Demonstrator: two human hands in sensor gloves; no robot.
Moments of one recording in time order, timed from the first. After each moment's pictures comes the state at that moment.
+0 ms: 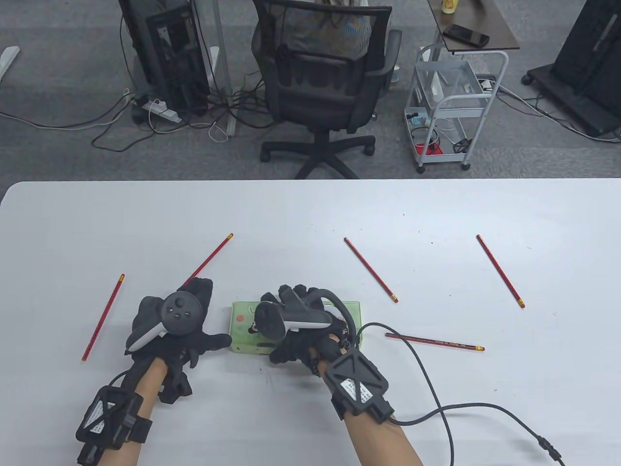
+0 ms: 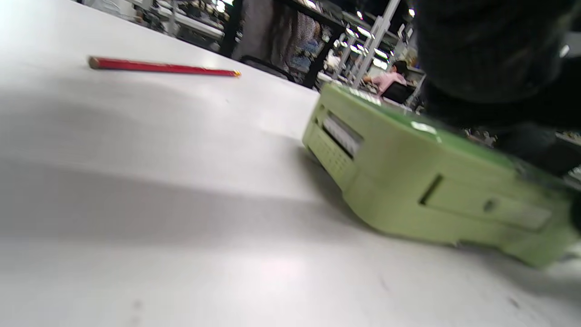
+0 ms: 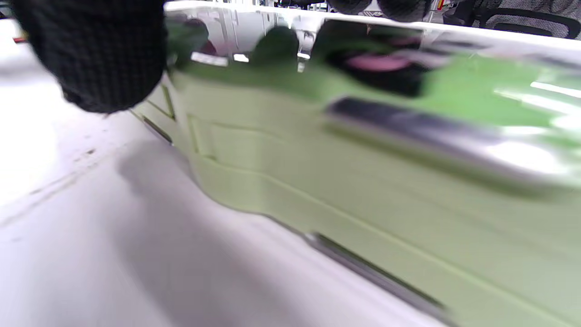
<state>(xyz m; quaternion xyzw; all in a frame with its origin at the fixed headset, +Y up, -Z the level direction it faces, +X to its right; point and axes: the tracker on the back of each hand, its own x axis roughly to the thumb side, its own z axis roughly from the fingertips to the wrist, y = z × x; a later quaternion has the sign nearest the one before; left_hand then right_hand) -0.257 -0.730 -0.342 -0.13 -0.15 0.14 0.97 -0.026 -0.706 -0.348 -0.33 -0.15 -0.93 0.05</state>
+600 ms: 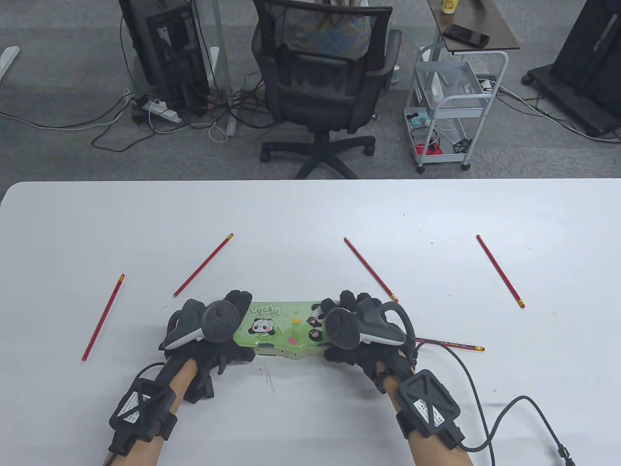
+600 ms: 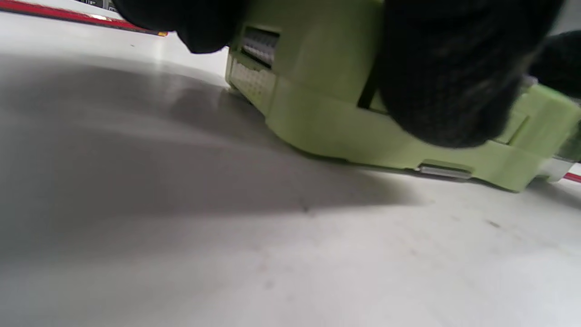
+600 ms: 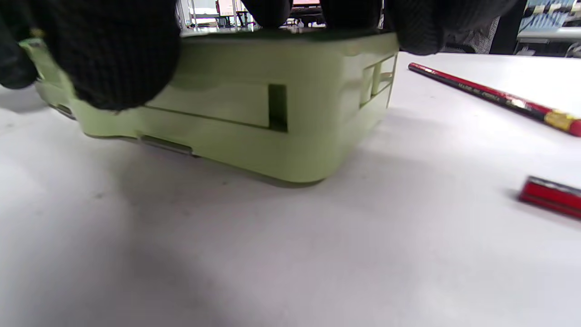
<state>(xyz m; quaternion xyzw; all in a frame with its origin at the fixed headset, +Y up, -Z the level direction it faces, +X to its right) -0.212 -0.749 -0.349 -0.12 -0.21 0.11 0.96 0.065 -0.720 -0.339 -0.28 -0.08 -0.96 0.02</state>
